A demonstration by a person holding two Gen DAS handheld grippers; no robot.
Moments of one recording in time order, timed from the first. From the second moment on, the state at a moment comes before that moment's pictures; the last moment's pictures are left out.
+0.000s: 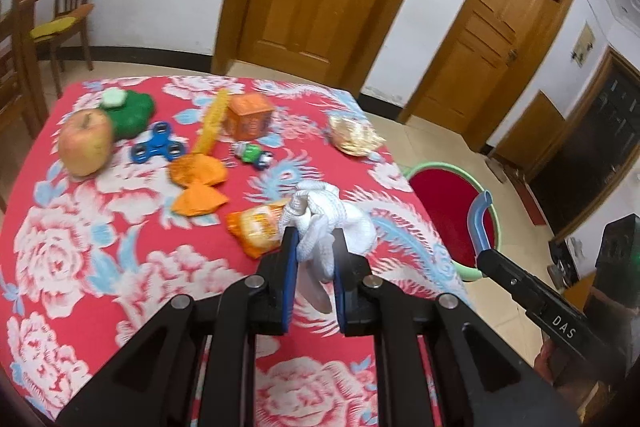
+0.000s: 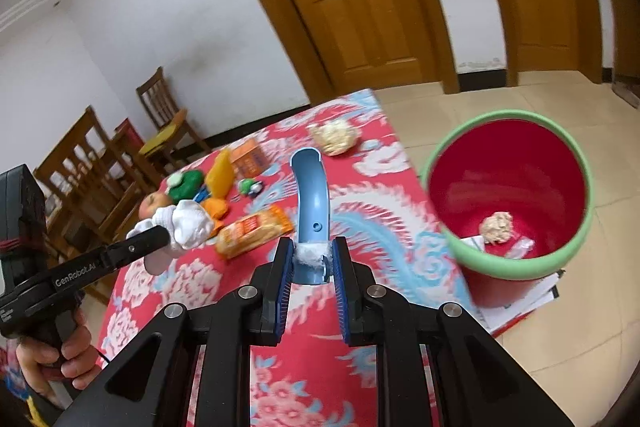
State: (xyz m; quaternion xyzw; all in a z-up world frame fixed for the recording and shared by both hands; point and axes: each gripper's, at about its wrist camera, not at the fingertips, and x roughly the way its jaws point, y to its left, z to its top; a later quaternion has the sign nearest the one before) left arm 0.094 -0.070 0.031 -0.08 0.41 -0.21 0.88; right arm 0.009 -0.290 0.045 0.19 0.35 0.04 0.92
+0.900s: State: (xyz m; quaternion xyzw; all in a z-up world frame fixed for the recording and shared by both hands) left arm 0.133 -0.218 0.015 0.00 0.44 -0.30 0.85; right arm 0.007 -0.411 0.014 0.27 0.34 -0.08 0.90
